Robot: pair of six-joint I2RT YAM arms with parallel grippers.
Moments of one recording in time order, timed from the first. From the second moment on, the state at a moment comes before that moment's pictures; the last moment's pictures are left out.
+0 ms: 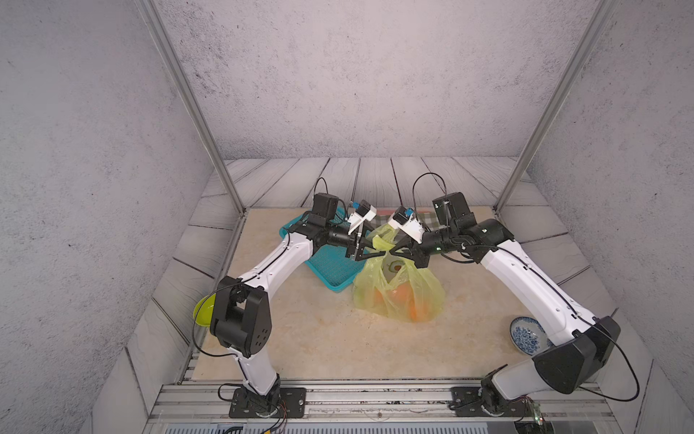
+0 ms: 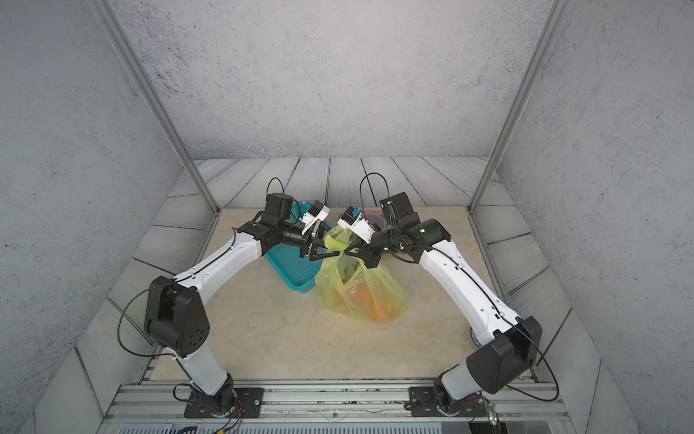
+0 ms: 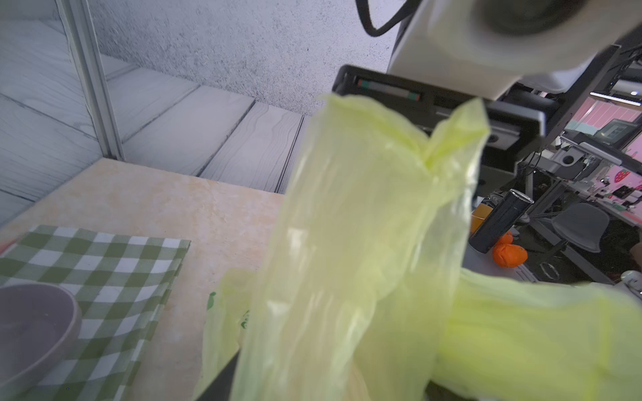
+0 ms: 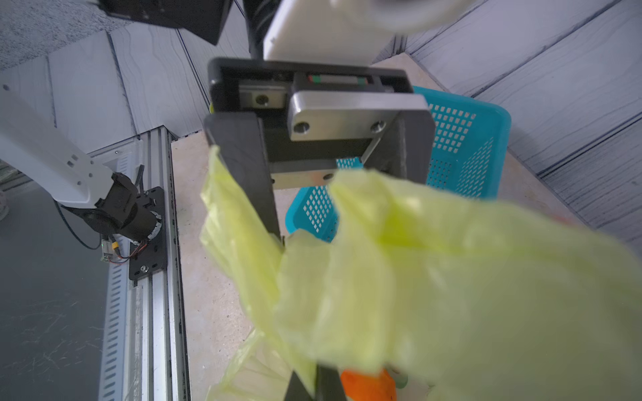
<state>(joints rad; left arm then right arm) -0.43 1.75 1.49 -0.36 1.29 0.33 0.51 1.48 1.58 -0.90 -0.63 -0.42</state>
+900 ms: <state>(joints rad) -0.40 1.68 1.46 -0.49 1.20 0.45 0.47 1.47 1.52 -0.86 -0.63 -0.44</state>
